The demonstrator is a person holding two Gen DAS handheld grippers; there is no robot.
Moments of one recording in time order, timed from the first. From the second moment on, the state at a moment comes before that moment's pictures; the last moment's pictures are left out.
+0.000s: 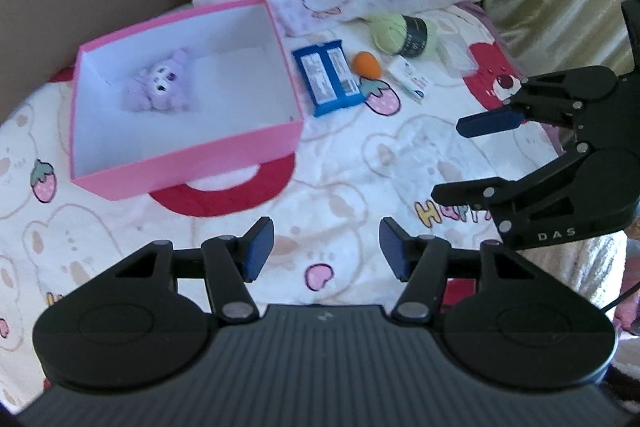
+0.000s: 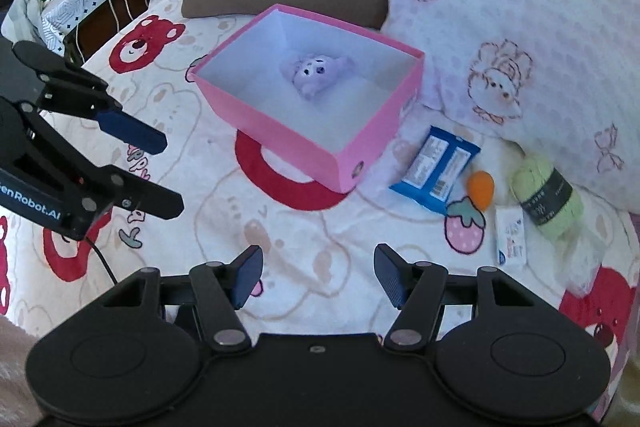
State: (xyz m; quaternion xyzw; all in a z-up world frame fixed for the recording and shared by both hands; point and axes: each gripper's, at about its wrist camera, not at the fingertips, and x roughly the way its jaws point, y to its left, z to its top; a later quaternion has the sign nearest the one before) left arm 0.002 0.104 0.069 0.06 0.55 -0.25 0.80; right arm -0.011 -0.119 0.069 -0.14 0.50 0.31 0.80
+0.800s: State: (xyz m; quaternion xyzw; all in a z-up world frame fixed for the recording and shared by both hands) left arm 0.001 0.000 0.036 0.05 0.54 -0.31 0.78; right arm -0.016 -0.225 0.023 -0.05 0.47 0.28 0.83
